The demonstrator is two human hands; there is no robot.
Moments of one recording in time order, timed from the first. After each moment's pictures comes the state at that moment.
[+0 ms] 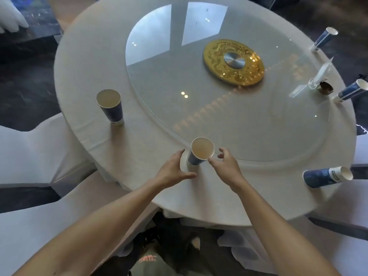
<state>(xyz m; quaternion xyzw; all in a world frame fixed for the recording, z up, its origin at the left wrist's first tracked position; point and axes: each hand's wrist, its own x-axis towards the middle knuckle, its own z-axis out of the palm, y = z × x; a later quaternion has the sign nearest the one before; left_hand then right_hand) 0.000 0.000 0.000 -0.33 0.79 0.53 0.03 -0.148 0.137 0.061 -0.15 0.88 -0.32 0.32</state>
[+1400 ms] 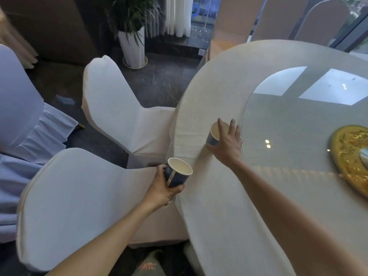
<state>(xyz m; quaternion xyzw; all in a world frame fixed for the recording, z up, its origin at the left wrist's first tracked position) 0.187 -0.089 -0.006 -0.64 0.50 0.52 -0.27 -0.044 -0.209 0.068 -0.64 0.74 -0.06 0.19</state>
